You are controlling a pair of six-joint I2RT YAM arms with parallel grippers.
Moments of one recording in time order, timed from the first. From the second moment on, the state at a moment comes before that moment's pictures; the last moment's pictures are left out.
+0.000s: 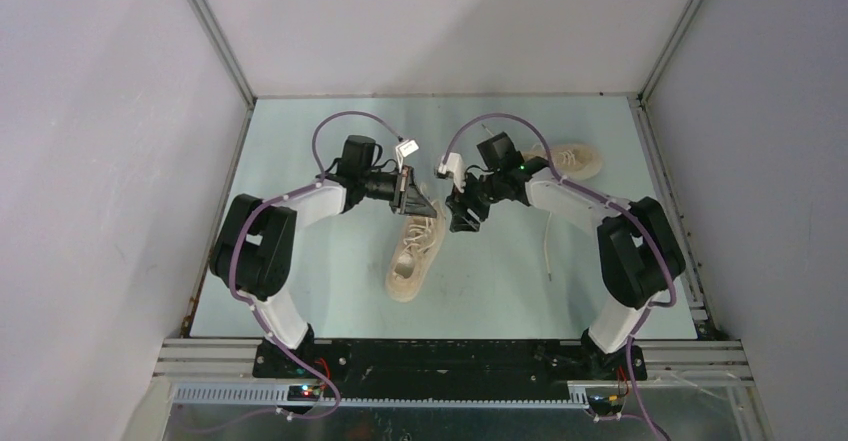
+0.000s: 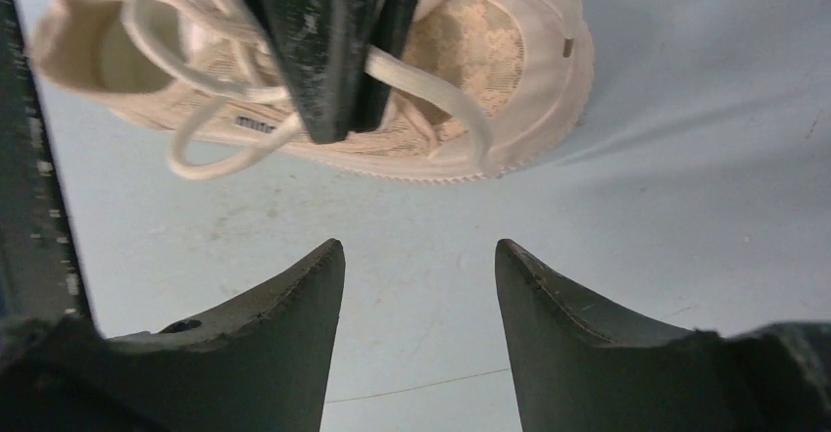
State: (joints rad) left arm -0.36 1.73 1.00 0.04 1.13 -0.24; right arm 0.55 1.71 1.21 -0.46 -0.67 -0.50
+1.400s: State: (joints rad) left arm -0.32 1.73 1.03 -0.18 1.02 -0.06; right arm 0.54 1.74 1.36 -0.54 -0.87 -0.48
